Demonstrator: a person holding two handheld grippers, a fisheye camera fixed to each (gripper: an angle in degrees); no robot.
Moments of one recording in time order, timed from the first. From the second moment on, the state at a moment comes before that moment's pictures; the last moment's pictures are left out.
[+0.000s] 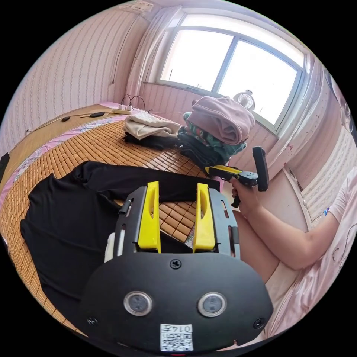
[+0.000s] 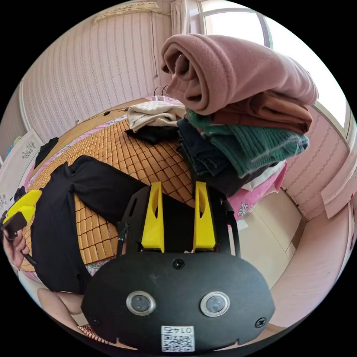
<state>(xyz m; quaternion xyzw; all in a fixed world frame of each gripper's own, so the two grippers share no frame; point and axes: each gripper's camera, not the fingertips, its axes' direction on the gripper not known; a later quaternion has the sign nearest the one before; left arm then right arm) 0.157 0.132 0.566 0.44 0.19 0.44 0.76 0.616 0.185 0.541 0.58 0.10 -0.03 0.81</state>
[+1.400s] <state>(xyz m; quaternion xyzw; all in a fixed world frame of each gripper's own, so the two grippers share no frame) 0.333 0.012 0.579 0.32 0.04 0.45 0.83 0.625 0.080 0.516 0.47 0.02 -0.15 0.87</state>
